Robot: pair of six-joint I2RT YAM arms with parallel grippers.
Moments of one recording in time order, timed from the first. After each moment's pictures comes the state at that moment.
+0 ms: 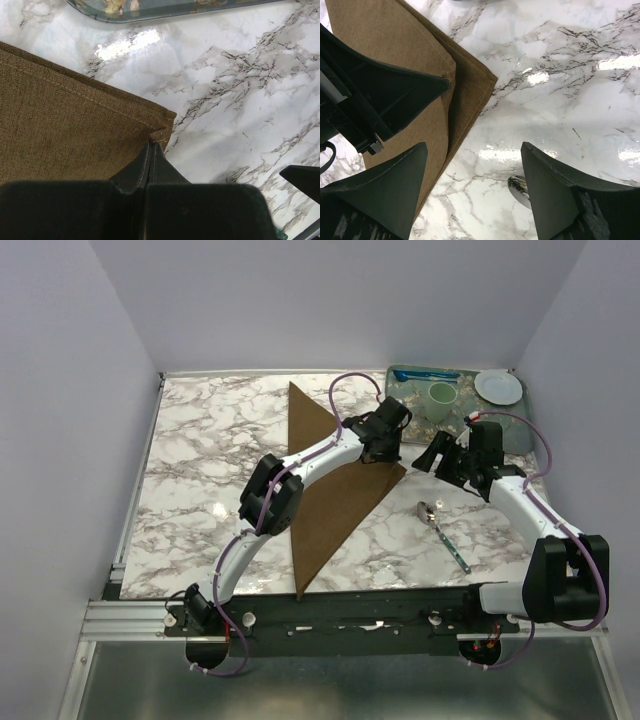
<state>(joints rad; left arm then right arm) -0.81 2.41 2.15 -0.58 0.01 -0.62 0.05 1.33 0.82 -0.23 -0.28 0.48</state>
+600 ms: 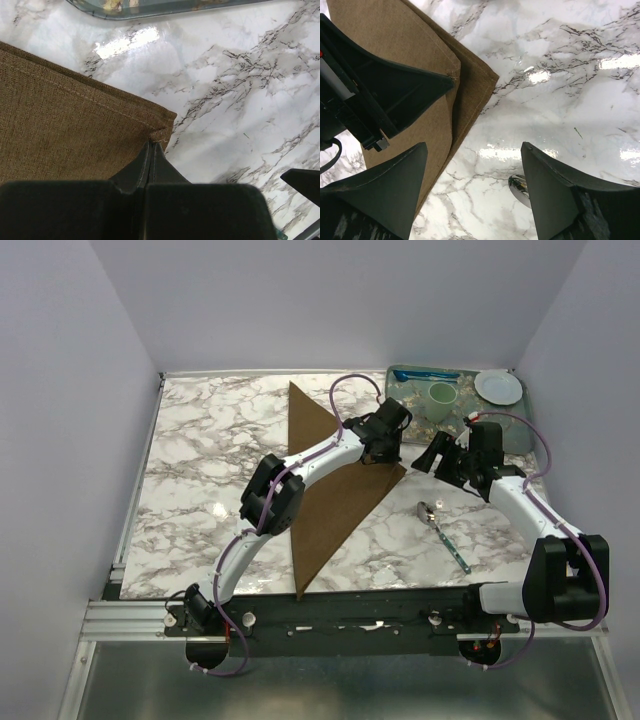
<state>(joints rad) -0.81 2.42 2.15 -0.58 0.02 -0.62 0.05 1.33 0.81 -0.23 -0.29 0.47</state>
